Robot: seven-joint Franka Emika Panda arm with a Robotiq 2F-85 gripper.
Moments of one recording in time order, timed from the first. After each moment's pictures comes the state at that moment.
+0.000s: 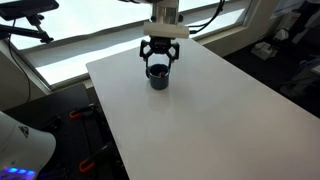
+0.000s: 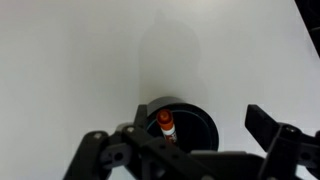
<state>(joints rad) 0.04 0.27 0.09 -2.16 -0.18 2.21 -0.79</state>
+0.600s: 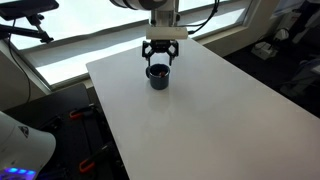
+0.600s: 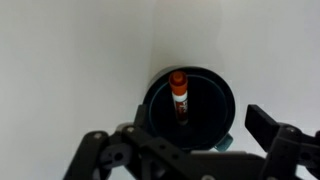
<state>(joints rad) 0.04 0.32 0.12 -2.16 -0.19 2.36 -0.82</state>
